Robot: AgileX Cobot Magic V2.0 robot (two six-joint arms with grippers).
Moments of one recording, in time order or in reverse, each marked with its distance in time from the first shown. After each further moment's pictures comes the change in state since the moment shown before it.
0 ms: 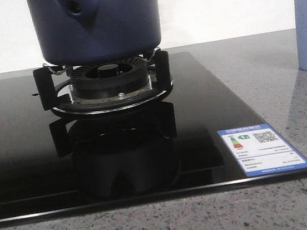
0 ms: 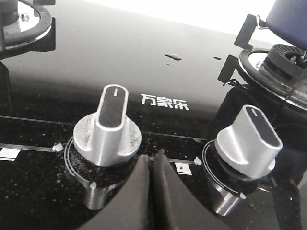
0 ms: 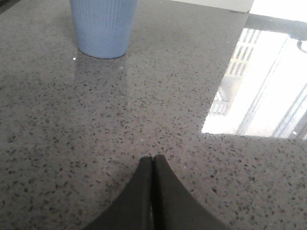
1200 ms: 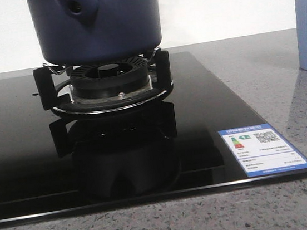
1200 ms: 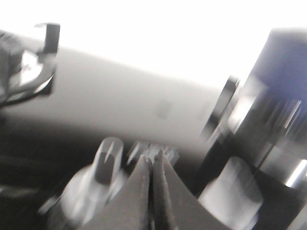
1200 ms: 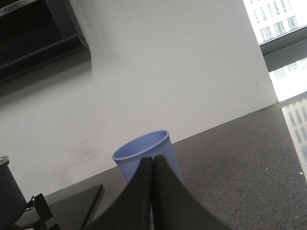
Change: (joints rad) left arm 0.000 0.000 0.002 -0.166 -0.251 0.000; right arm 0.000 0.000 0.002 0.529 -0.522 0.052
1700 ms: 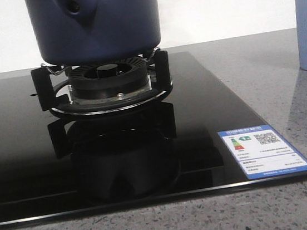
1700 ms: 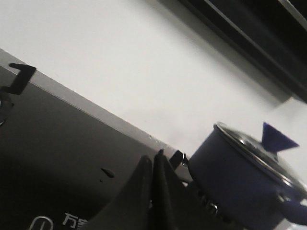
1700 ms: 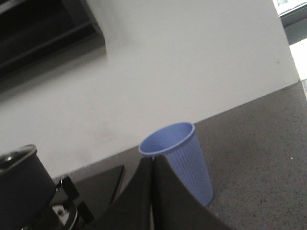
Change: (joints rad) left arm 0.000 0.028 -0.126 -0.193 0.003 -0.001; right arm 0.000 0.086 -0.243 0.026 0.318 -0.043
